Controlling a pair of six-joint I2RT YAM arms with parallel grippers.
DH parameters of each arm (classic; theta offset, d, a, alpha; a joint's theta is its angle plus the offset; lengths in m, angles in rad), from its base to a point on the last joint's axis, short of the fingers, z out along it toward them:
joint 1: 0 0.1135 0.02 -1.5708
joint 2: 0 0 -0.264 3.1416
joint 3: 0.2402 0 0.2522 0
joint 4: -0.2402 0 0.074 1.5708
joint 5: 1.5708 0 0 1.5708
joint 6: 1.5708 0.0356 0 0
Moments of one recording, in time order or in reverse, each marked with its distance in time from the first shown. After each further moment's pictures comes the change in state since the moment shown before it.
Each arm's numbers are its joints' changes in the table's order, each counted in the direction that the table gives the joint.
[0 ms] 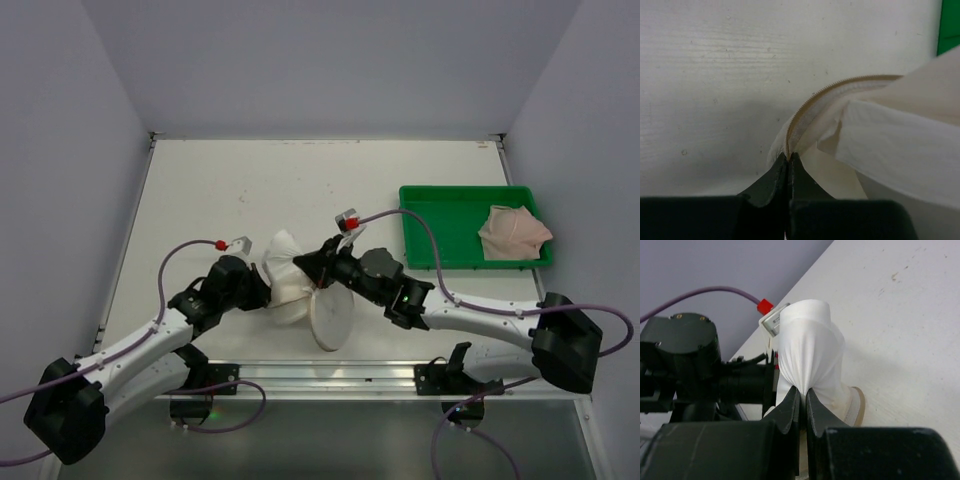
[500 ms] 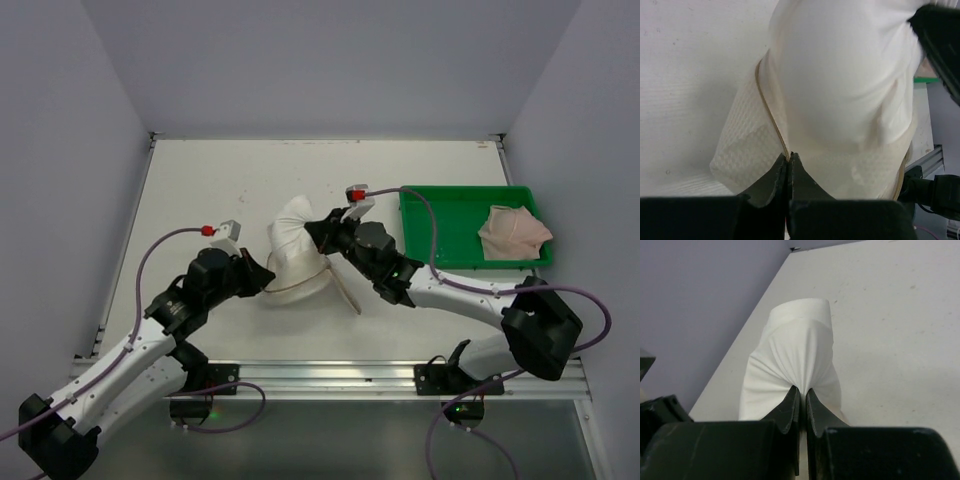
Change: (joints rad) left arm 0.000 -0.187 0.135 -0.095 0.002 0.025; right arm -0.115 0.173 0.127 0.018 0.113 0.016
